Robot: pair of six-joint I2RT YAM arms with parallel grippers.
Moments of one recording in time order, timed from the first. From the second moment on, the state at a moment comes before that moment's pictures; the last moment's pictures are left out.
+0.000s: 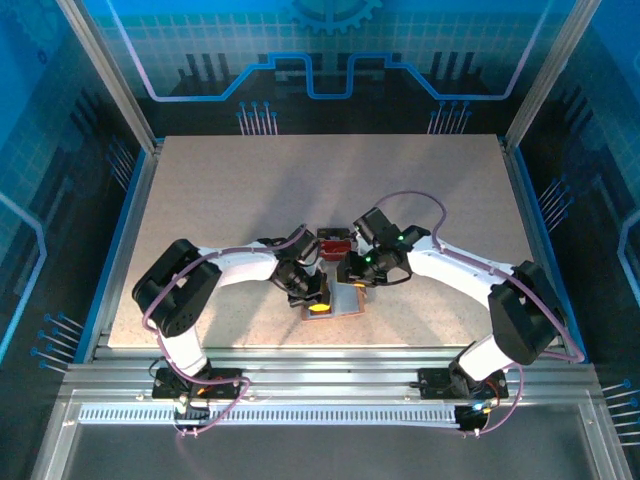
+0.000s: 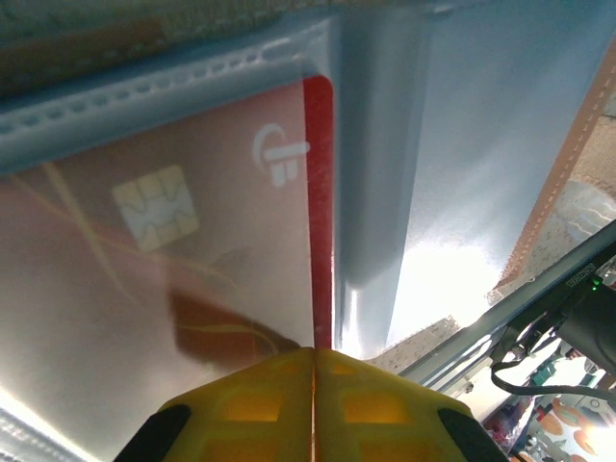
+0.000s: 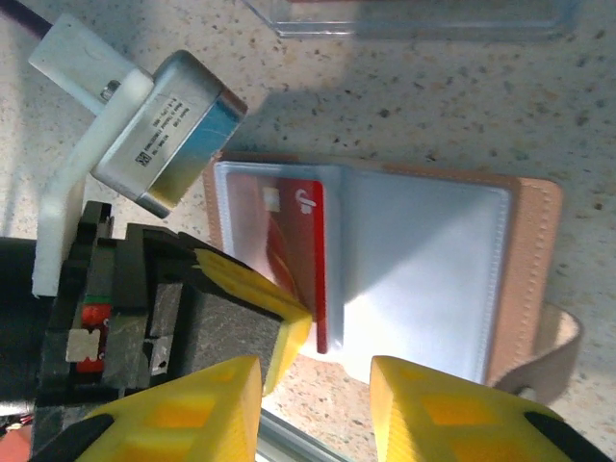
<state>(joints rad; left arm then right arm) -0.65 1.76 0.93 -0.46 0.62 -0.79 0.66 1.53 1.00 -0.61 -0.38 0.71</state>
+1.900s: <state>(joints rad) -0.57 1.70 0.87 -0.44 0.58 -0.79 0.70 1.81 1.00 -0.40 -0.52 0.76</state>
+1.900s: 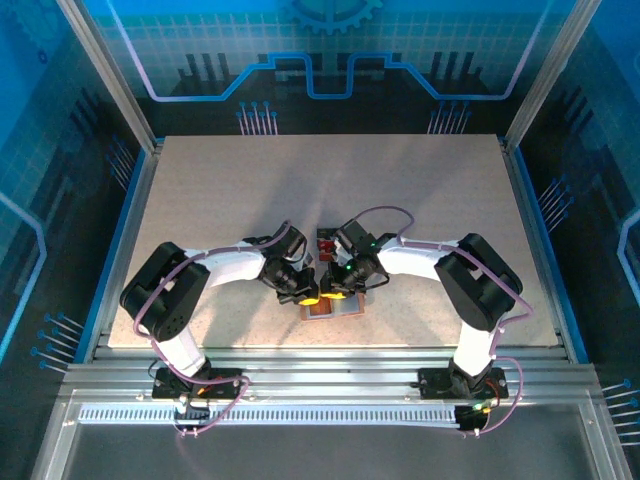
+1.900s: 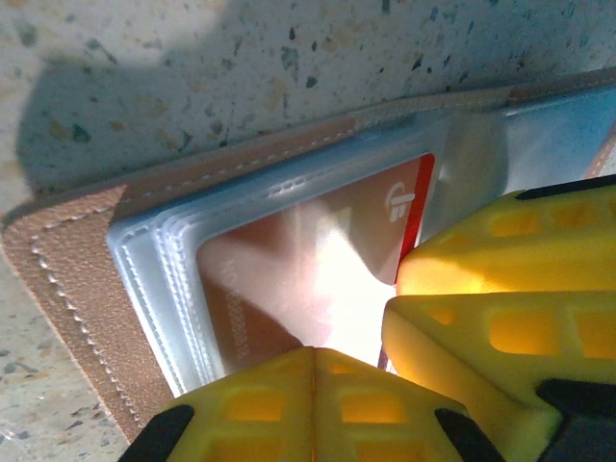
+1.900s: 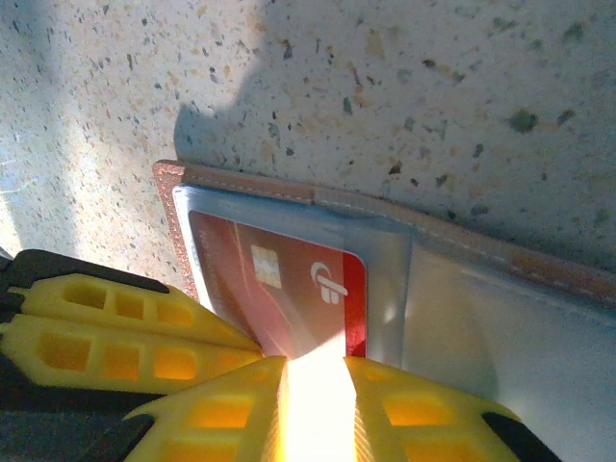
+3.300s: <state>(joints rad) -0.57 1.67 0.87 -0.49 0.57 -0.77 0.71 1.72 0.96 -0.45 -0.48 0.76</state>
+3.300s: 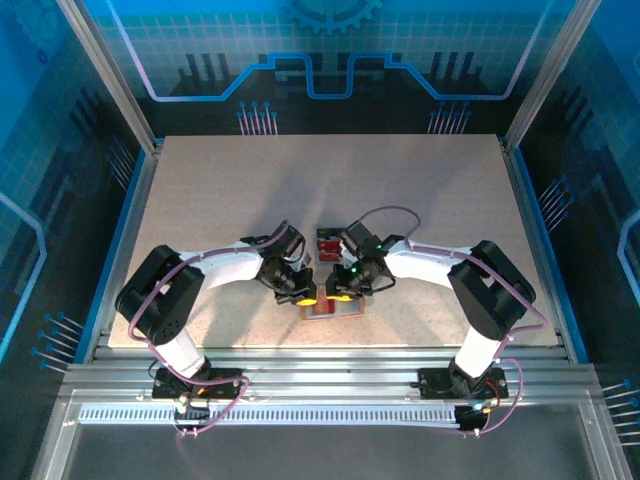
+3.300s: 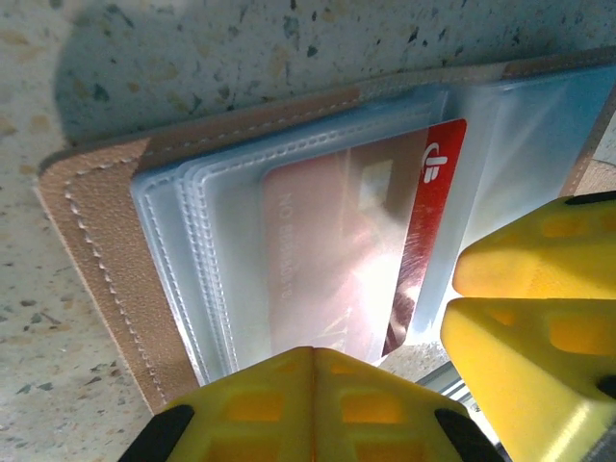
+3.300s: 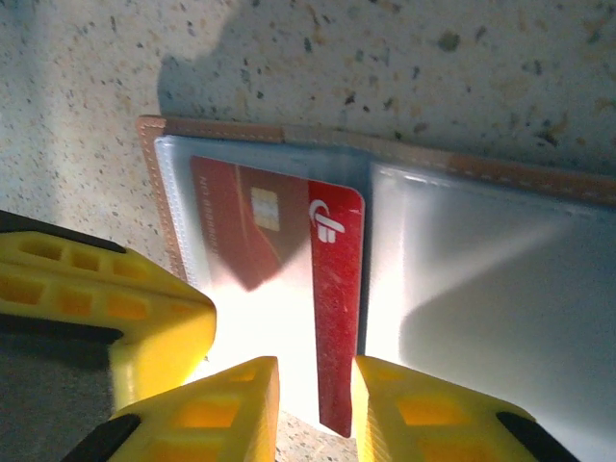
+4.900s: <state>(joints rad) -0.57 1.68 0.87 -0.51 0.55 -0.76 0.70 1.72 0.93 -0.36 -0.52 0.79</state>
